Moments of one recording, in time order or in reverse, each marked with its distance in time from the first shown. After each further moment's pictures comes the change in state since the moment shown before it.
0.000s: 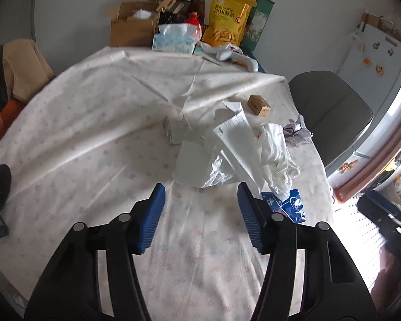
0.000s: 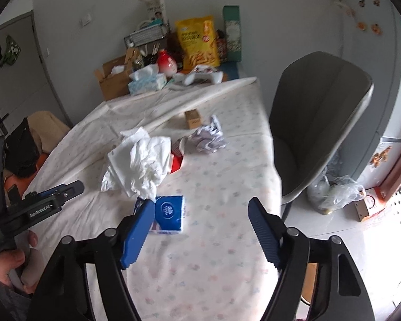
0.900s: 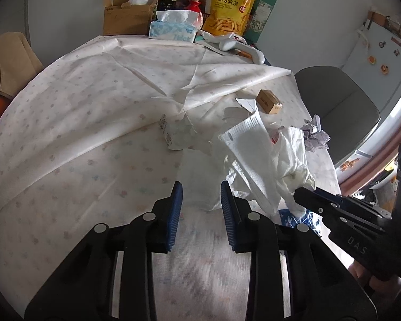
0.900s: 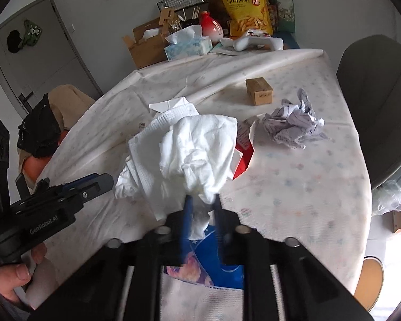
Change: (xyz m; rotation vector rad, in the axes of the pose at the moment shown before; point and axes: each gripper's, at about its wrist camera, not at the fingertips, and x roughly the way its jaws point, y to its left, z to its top) left arm 0.039 0.008 0.019 -0.008 0.049 -0.011; right arm 0.112 0.050 0.019 -0.058 0.152 0.225
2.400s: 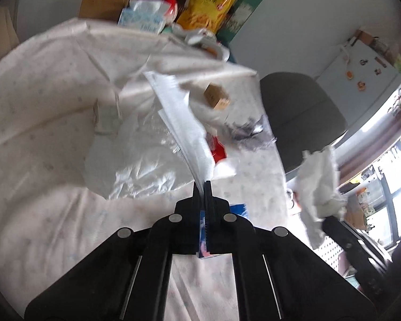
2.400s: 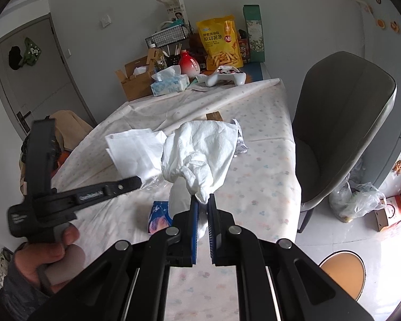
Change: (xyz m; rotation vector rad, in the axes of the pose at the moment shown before) left arm -0.007 -0.055 -0.008 -0.097 0.011 -0.200; right arm -0.115 -0.032 -0.029 0.018 -0.160 -0.079
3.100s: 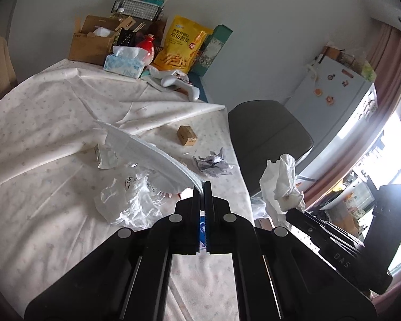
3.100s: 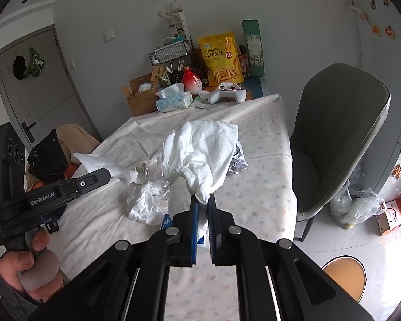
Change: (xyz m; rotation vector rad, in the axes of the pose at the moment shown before) left arm -0.078 -0.020 0.003 0.069 -0.161 -0.103; right arm -0.033 0.004 0.009 0.017 -0.072 0.014
